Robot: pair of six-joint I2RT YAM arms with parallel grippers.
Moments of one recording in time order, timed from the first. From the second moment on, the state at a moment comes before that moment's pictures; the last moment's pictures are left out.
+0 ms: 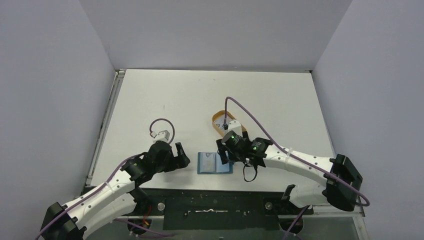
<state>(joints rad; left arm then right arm) -0.73 0.77 0.41 -0.47 -0.16 -0.87 0.99 1.26 0.84 -0.57 0.34 0.54</state>
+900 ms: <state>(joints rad) -0.71 0.91 0.39 -0.38 0.01 -0.87 0.96 1.51 0.89 -0.67 0.43 0.61</state>
